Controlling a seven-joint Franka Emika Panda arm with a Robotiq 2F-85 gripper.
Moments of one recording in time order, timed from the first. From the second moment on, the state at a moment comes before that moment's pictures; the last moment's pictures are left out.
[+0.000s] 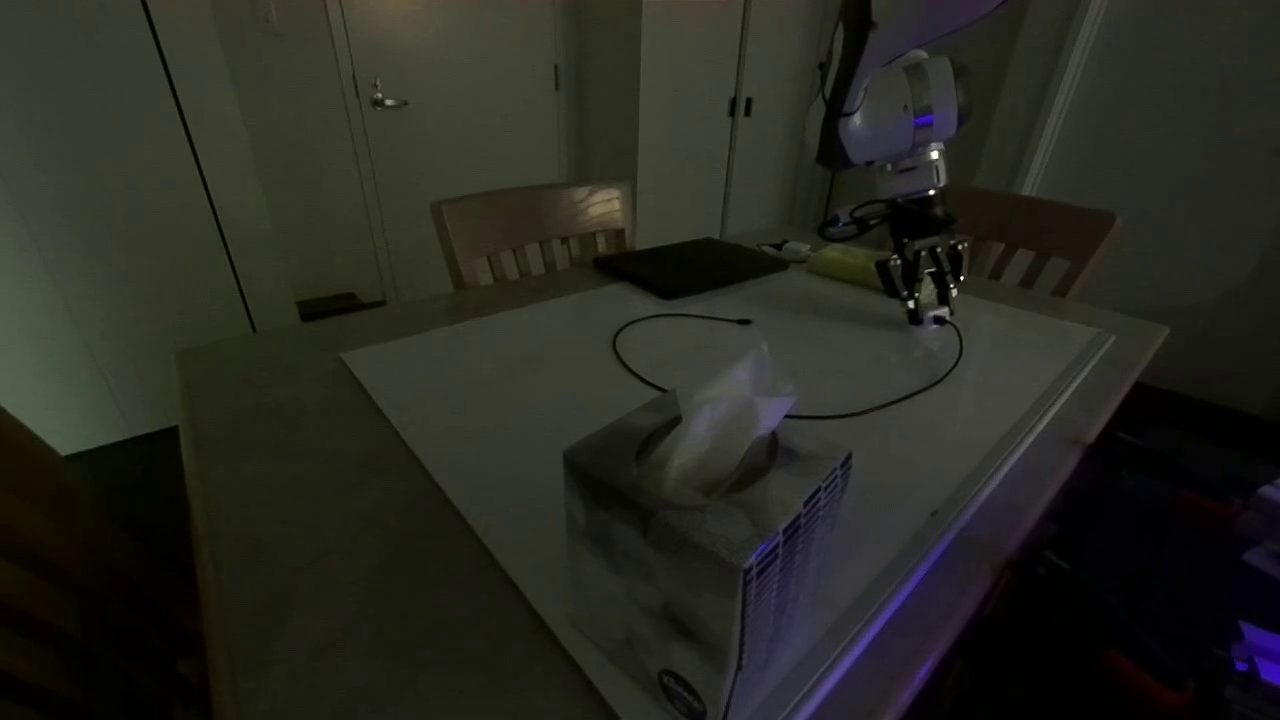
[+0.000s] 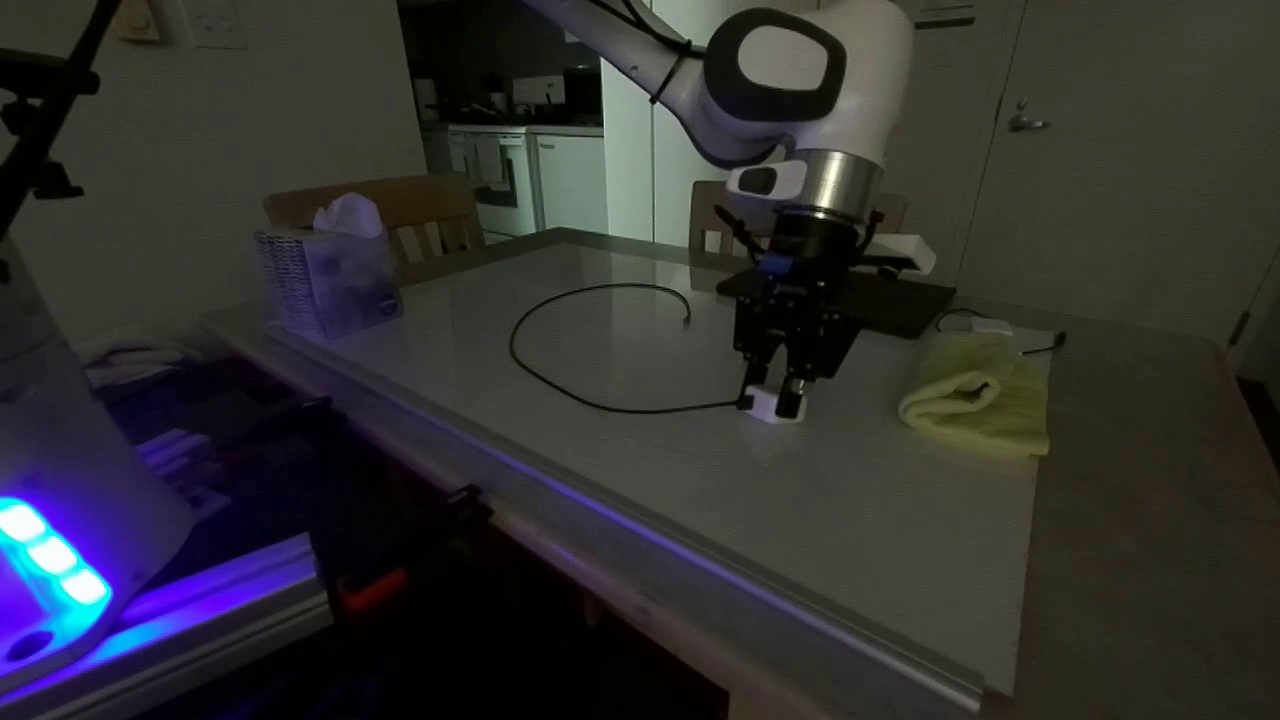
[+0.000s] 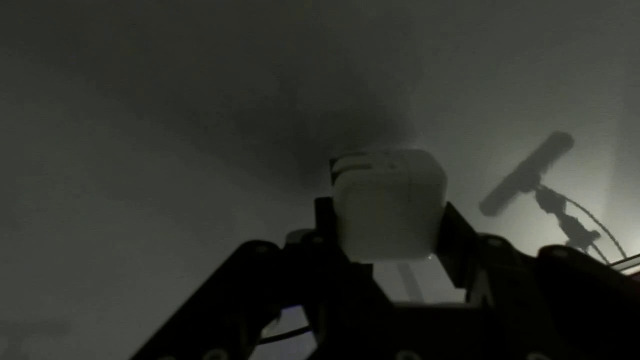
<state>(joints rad) 0.53 1.09 -1.10 -1.89 0.79 1.93 2.60</state>
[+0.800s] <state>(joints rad) 0.59 1.07 -1.17 -1.86 0.77 1.92 2.59</state>
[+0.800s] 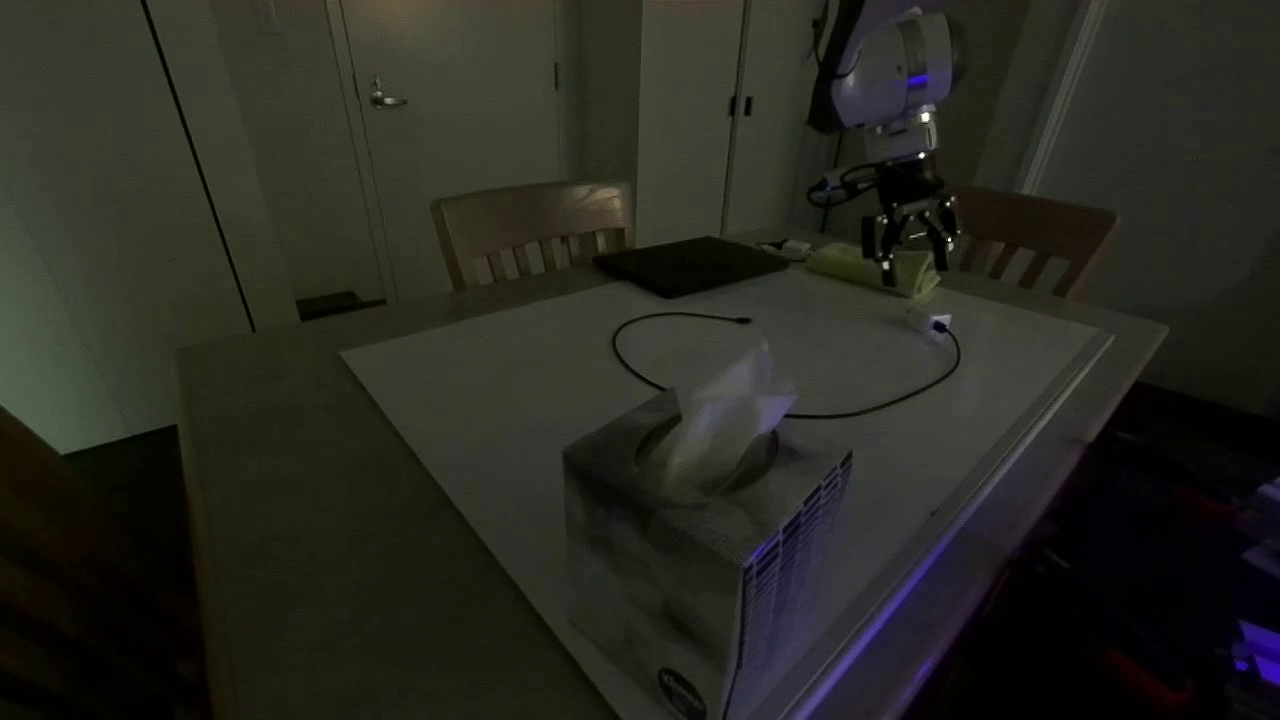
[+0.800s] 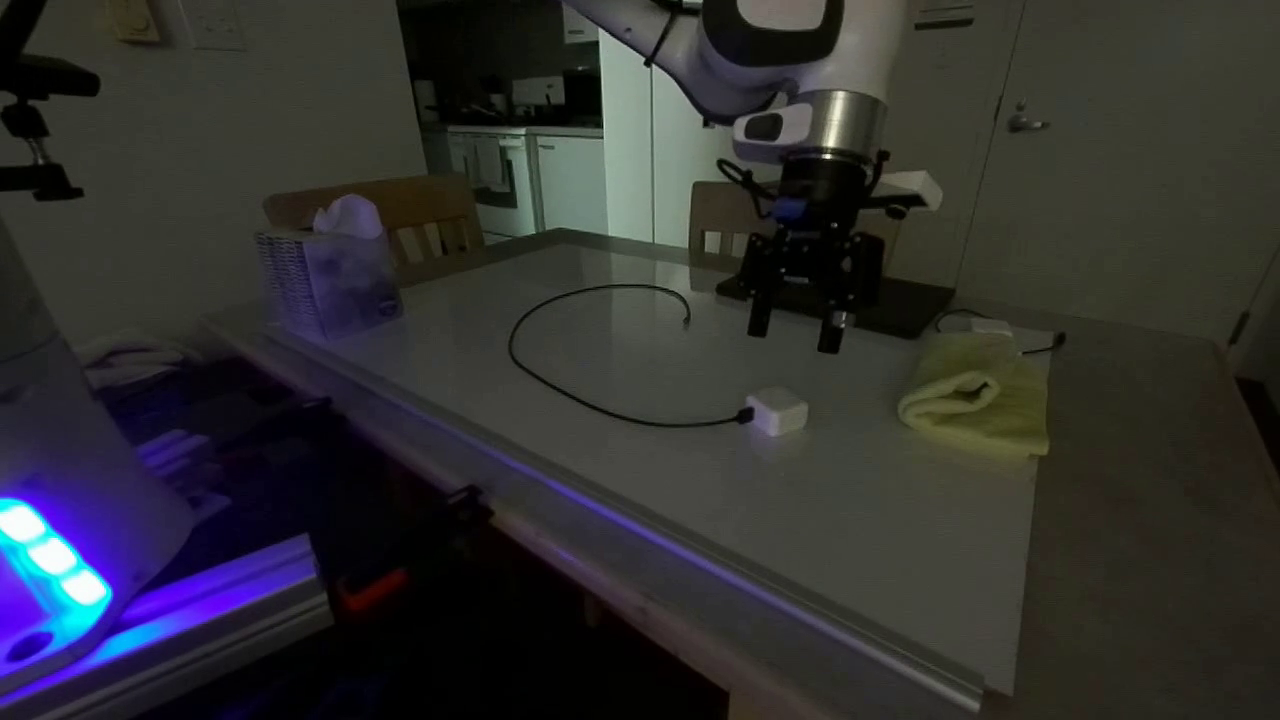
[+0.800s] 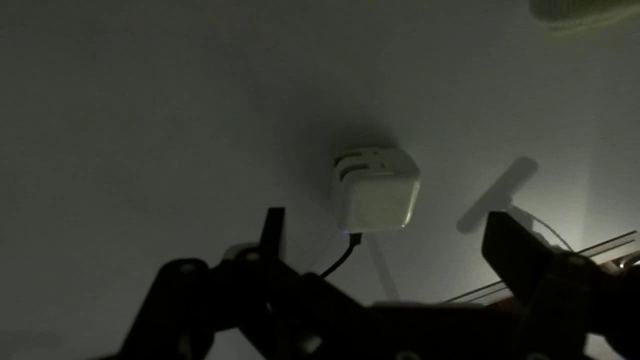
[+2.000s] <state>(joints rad) 0.17 0.53 -0.44 -1.75 0.19 1.85 2.58</state>
